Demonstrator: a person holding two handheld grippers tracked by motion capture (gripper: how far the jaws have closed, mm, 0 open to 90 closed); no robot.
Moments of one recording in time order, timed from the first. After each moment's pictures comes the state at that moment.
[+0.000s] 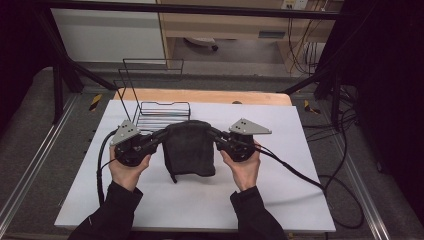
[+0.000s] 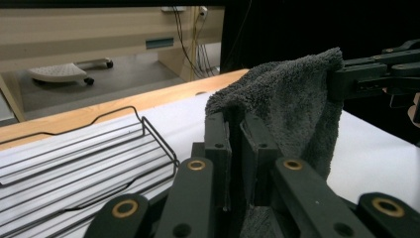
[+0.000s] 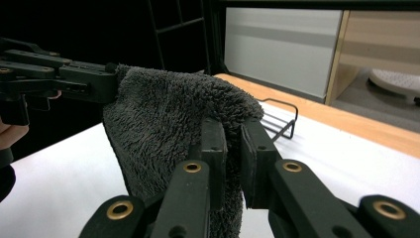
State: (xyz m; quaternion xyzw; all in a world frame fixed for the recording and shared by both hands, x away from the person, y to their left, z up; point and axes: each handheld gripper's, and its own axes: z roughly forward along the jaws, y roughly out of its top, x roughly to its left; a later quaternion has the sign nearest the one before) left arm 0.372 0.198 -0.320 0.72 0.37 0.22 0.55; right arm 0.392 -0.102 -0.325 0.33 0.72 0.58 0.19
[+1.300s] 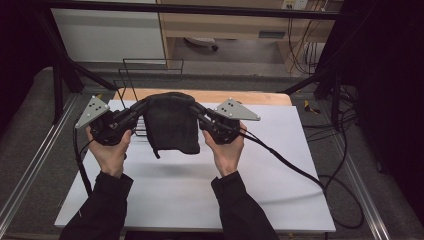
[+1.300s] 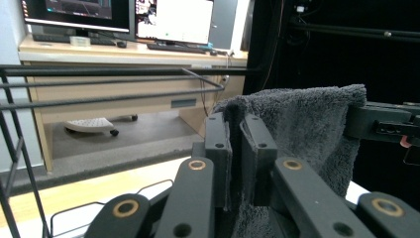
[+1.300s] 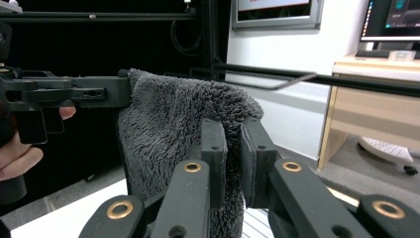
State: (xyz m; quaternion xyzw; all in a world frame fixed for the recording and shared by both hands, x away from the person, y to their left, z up) left arm 0.386 0.234 -0.269 0.63 0.37 0.28 0.62; right arm 0.403 -0.060 -0.274 0.28 0.67 0.64 0.25
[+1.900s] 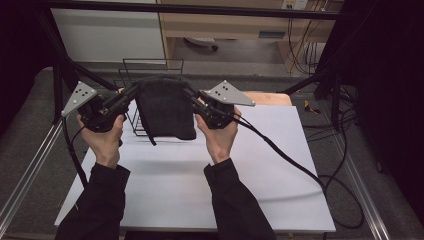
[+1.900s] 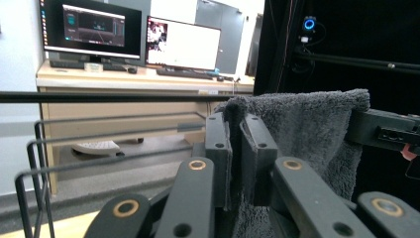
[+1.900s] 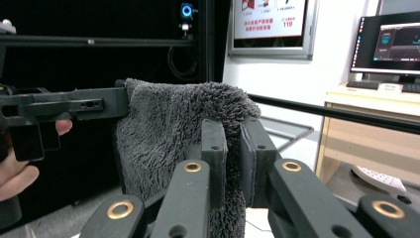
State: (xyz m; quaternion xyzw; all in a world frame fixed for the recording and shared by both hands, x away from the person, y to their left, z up) left arm 0.398 0.245 -0.238 0.59 0.37 0.30 0.65; right arm 0.417 -0.043 -0.240 0.27 0.64 0.66 0.28
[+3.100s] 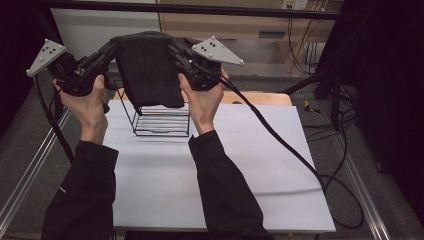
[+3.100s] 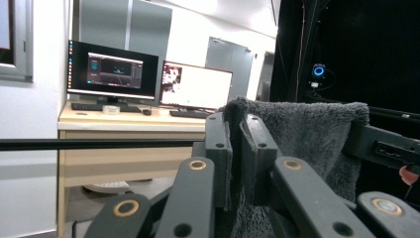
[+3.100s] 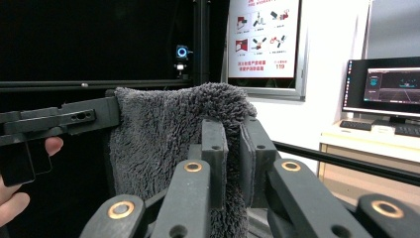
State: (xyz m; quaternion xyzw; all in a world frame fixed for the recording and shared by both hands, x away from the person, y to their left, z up) left arm 0.427 0.267 -0.167 0.54 0.36 0.34 0.68; right arm 0.451 -0.011 -0.167 0.26 0.60 0.69 0.30
